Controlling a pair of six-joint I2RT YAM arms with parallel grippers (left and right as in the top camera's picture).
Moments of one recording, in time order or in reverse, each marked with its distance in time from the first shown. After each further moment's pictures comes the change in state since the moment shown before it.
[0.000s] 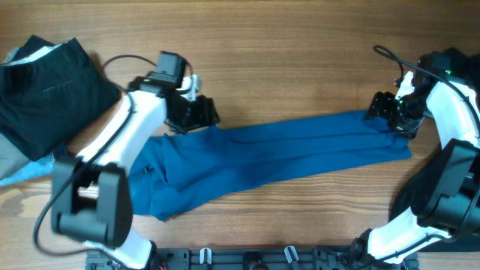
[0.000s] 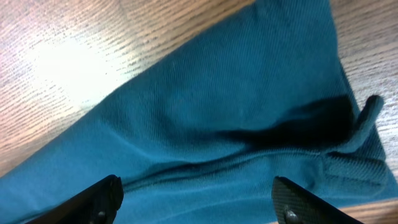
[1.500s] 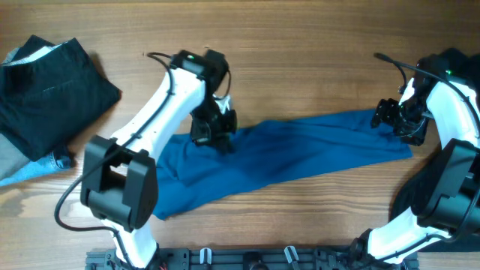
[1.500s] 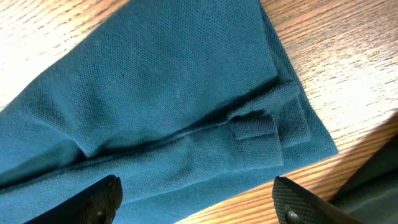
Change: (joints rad) left arm -0.197 0.145 0.348 -0.657 0.059 0.009; right arm 0.000 0.000 0.000 -0.061 0.158 0.016
